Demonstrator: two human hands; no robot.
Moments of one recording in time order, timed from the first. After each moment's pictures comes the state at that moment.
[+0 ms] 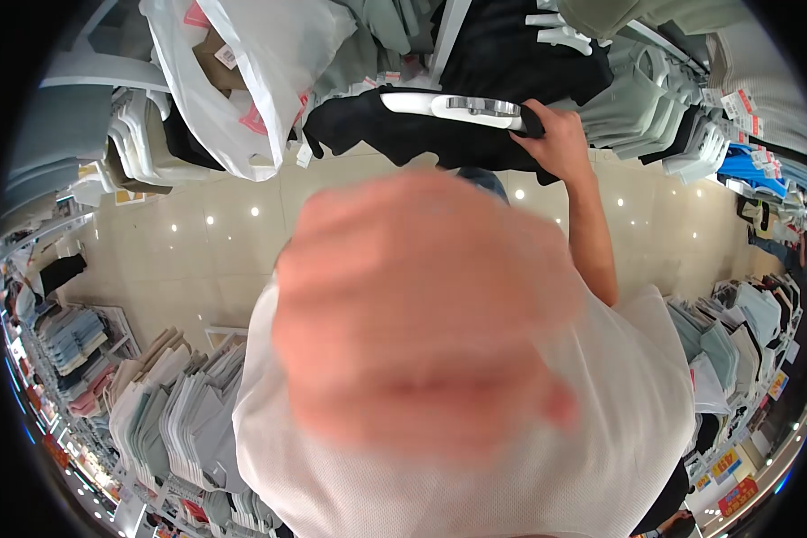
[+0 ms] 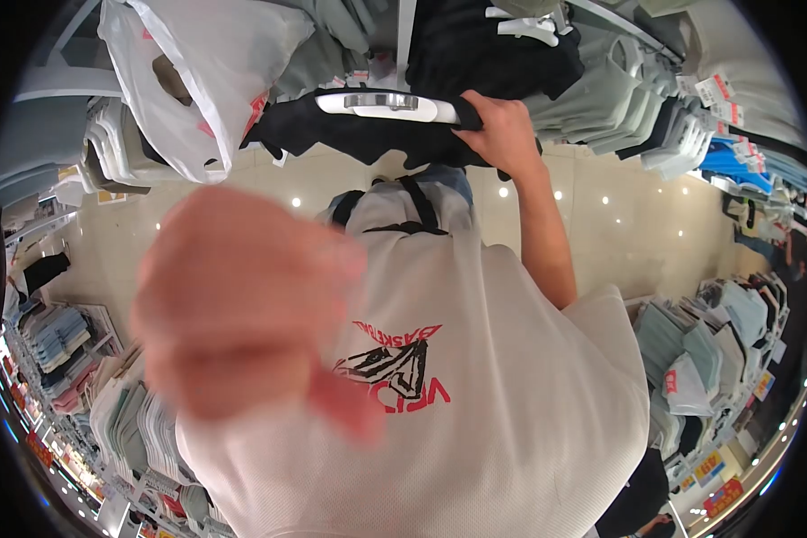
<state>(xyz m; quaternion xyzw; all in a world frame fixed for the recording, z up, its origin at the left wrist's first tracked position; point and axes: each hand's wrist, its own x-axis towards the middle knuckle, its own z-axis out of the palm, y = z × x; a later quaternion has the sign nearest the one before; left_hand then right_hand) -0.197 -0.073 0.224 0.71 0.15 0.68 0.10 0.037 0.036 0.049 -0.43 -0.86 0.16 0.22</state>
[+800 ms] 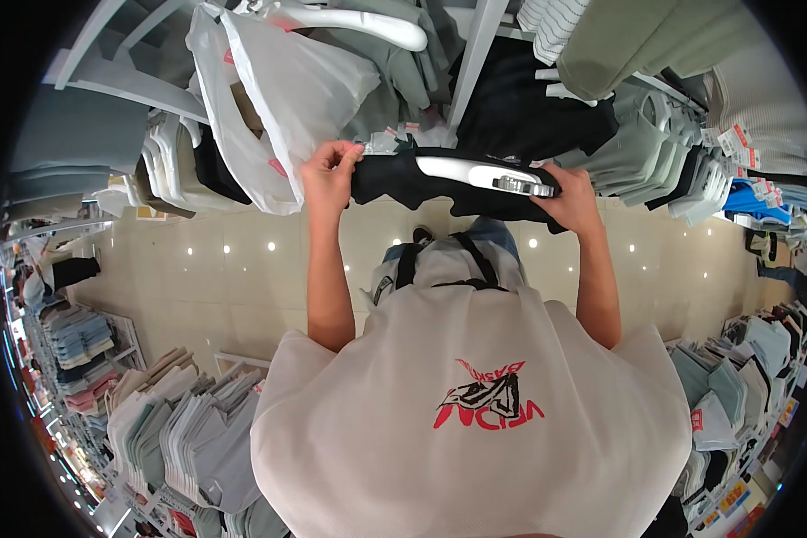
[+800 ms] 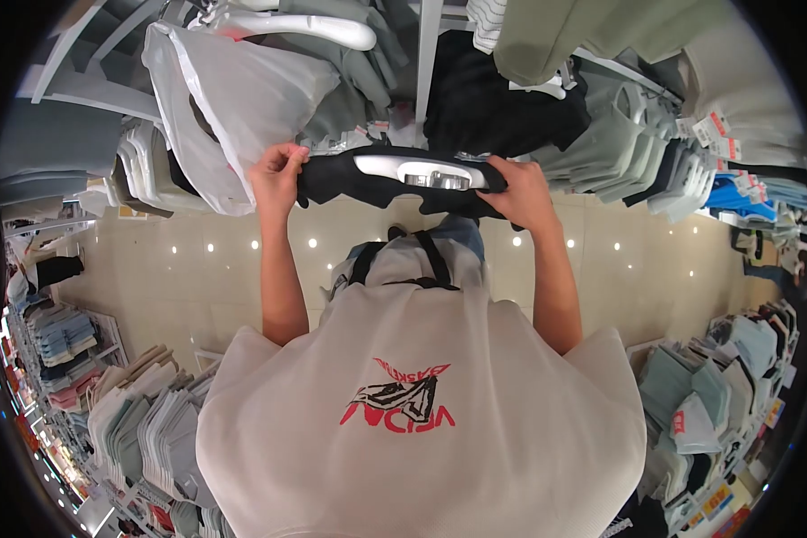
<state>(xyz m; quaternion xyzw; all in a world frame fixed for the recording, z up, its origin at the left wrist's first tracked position) -0.310 -0.025 0.024 0.42 0.66 0.55 0.29 0.055 0.042 0.058 -0.42 -0.85 0.22 0.25</state>
